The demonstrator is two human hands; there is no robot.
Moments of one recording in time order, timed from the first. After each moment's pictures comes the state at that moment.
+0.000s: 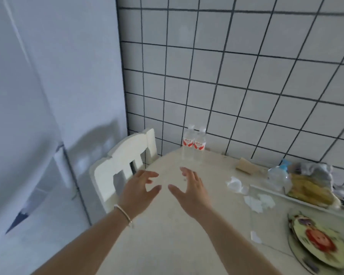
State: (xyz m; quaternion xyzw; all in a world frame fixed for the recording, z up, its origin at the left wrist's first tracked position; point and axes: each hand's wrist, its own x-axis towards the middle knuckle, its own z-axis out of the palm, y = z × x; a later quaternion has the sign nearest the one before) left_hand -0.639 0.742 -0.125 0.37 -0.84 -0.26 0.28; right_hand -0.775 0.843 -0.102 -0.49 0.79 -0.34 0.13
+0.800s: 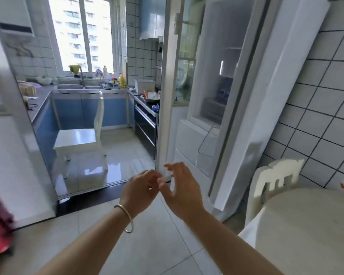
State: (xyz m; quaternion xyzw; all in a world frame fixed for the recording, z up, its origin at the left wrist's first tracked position) left_hand -0.077 0.909 -0.058 0.60 -0.67 -0.14 0.42; right_hand -0.215 0.914 -0.033 -0.79 0.46 -0.40 0.05
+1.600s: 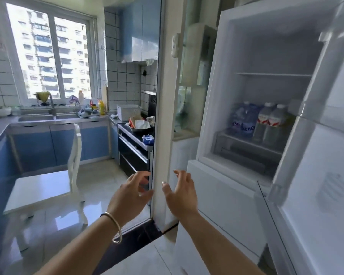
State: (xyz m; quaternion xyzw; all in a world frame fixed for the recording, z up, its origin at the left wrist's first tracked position) left_hand 0.111 0.543 -0.010 0.56 -0.72 -0.11 0.40; right_hand -0.041 0.535 -0.008 -0.65 0.62 -0.41 0.14
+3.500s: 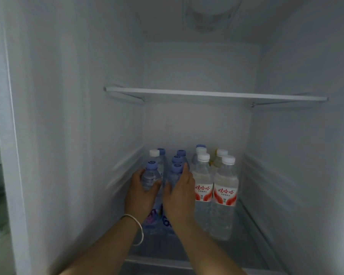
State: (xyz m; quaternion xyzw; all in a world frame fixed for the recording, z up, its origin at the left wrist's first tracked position) left_hand -0.396 -0.109 0.082 0.24 -0.72 -0.42 0.50; right_hand -0.457 -0.031 0.084 -0.38 0.73 -0.55 -0.13
